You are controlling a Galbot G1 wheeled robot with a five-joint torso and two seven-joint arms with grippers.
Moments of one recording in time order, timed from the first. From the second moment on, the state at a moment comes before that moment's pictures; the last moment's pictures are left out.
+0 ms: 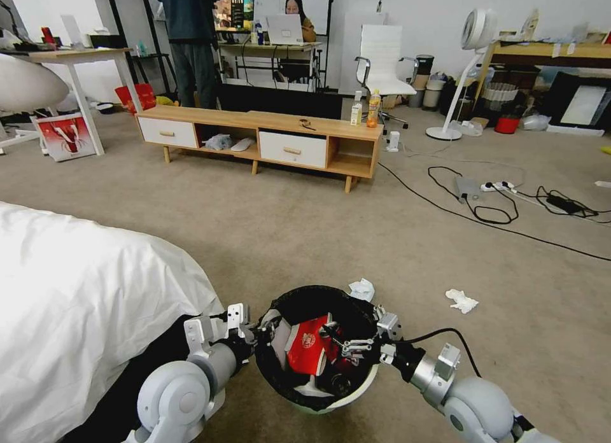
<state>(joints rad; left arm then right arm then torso) 1.21 -1.24 -0.35 -2.09 -0.97 0.71 -0.28 -1.17 0.91 0.18 1.87 0.57 0.07 -0.39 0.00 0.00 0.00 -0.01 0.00</state>
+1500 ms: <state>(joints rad) 1.16 -1.29 -0.54 -2.26 -1.00 0.69 -0.26 -1.31 1.07 0.45 2.00 0.27 -0.13 0.28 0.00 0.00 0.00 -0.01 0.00</state>
